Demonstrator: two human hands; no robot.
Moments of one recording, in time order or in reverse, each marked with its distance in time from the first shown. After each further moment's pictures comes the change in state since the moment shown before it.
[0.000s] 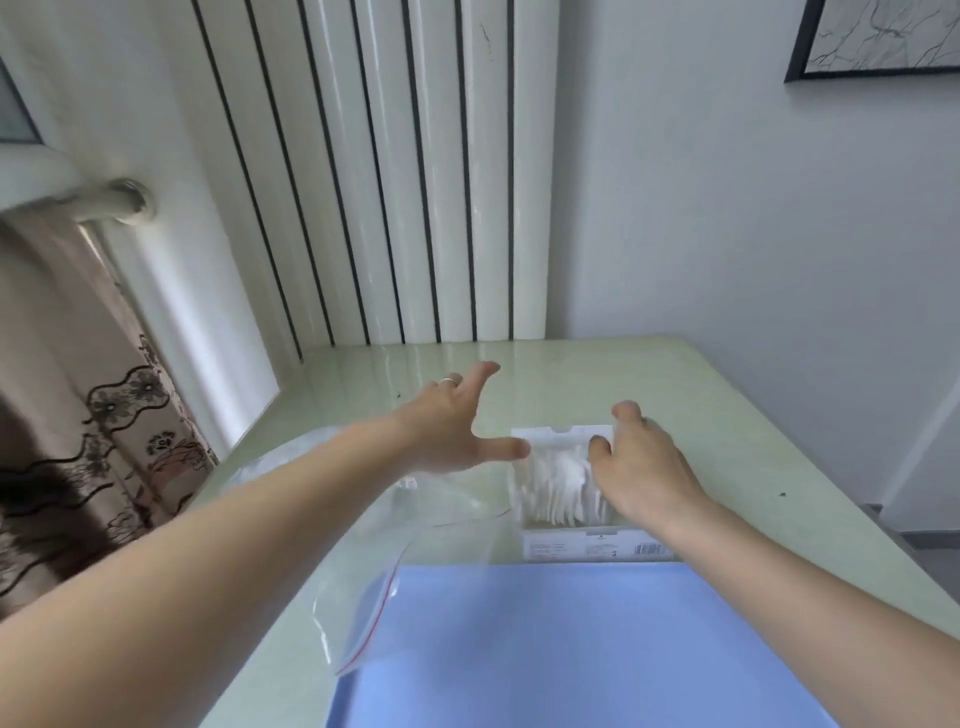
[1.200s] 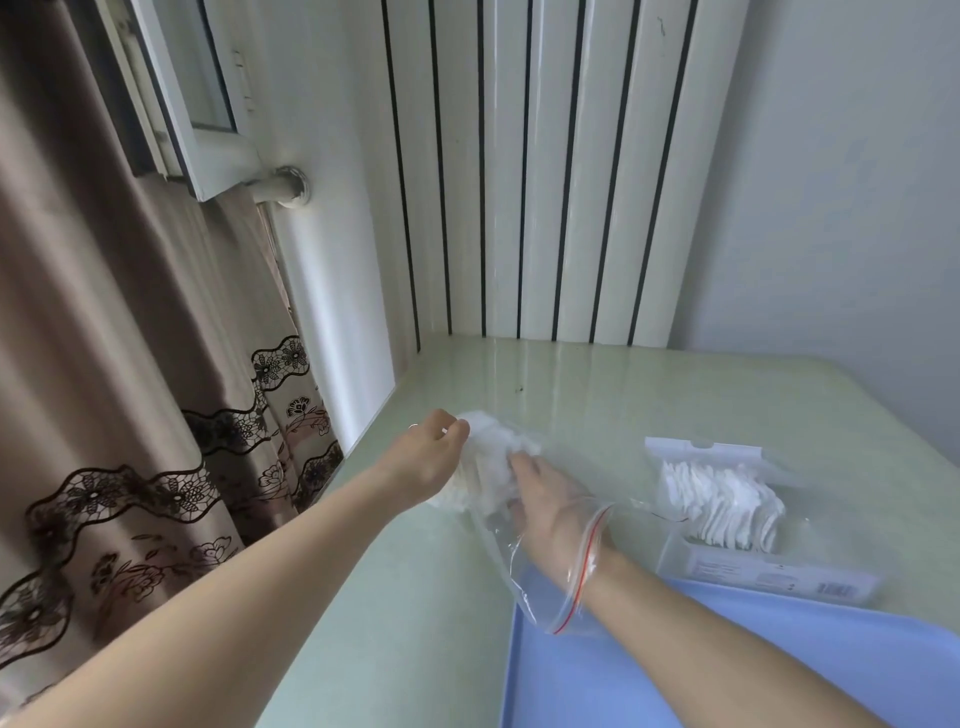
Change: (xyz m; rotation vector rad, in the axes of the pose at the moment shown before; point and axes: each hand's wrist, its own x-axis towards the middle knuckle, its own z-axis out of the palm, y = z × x) left_hand -0.076 -0.164 0.002 -0.467 0.227 -0.431; right_hand -0.033 -0.133 0.173 -0.150 -0.130 -0.618
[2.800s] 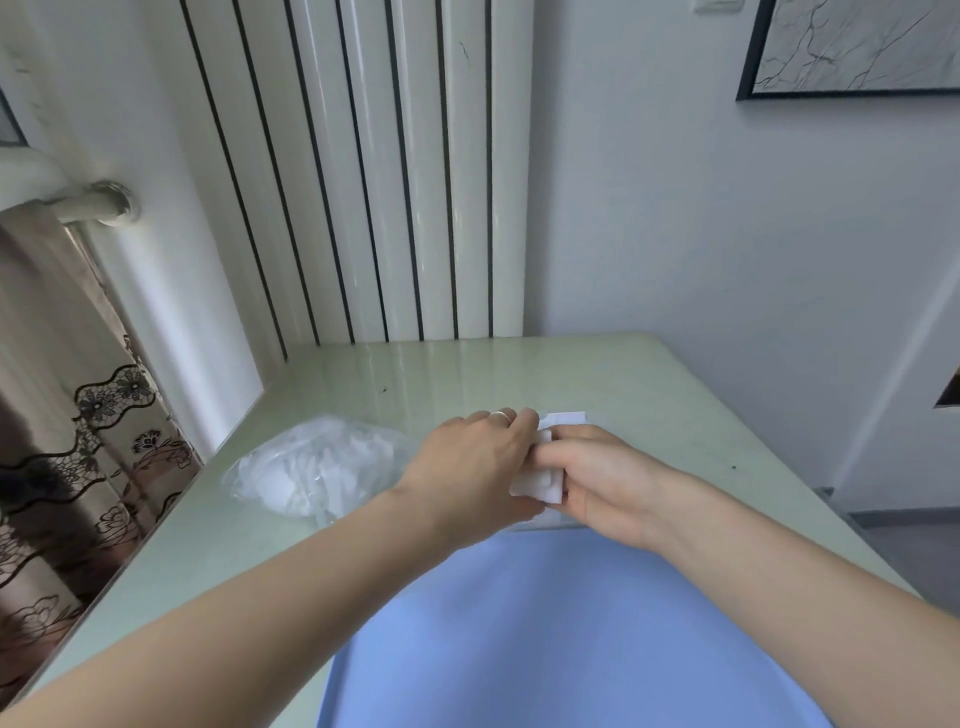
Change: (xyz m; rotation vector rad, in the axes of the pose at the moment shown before) left_hand -0.104 0.157 0.107 0.752 0.070 0.875; right_hand -0.113 0.092 -0.168 1.342 -0.221 0.441
